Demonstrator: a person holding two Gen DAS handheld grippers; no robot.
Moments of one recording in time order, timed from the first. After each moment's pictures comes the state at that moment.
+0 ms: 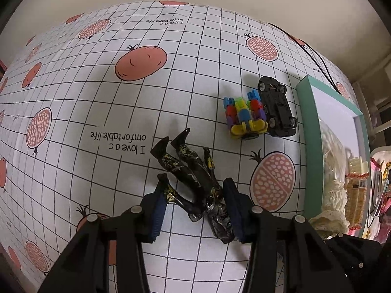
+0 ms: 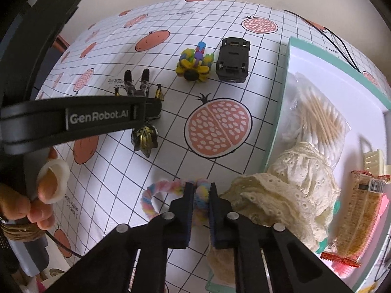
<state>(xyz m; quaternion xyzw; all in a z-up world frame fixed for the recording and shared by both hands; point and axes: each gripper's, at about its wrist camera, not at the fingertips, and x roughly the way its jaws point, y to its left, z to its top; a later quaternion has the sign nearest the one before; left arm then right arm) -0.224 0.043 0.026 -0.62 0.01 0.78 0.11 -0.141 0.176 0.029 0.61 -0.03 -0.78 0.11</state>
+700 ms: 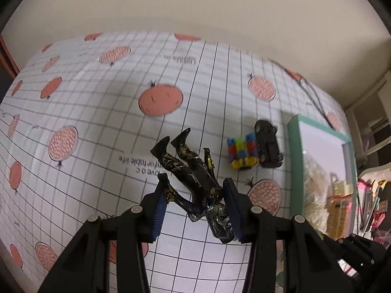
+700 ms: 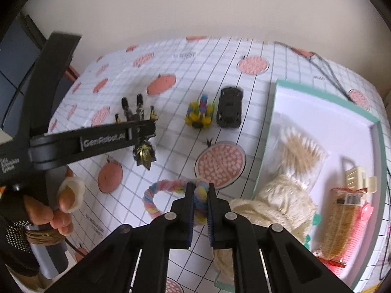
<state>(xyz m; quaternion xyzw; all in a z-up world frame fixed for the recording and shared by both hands) -0.232 0.023 0.083 -0.56 -0.03 0.82 0.09 -0.146 0.185 0.088 0.54 -0.08 -0.83 0.10</state>
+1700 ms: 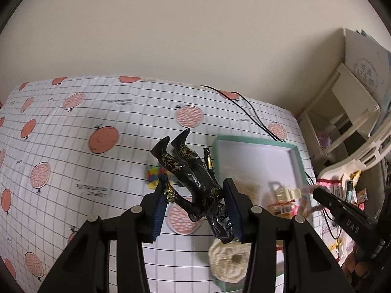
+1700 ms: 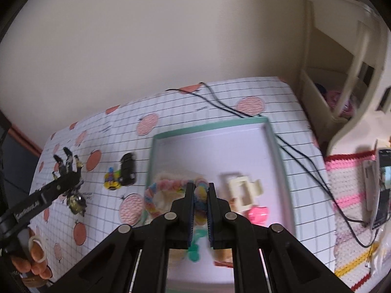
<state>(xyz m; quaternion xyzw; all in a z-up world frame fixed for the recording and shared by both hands) -0.204 0.112 0.141 -0.50 -0.03 0.85 0.18 -0.121 0.330 0.133 0.47 -0.17 -0.86 -0.08</state>
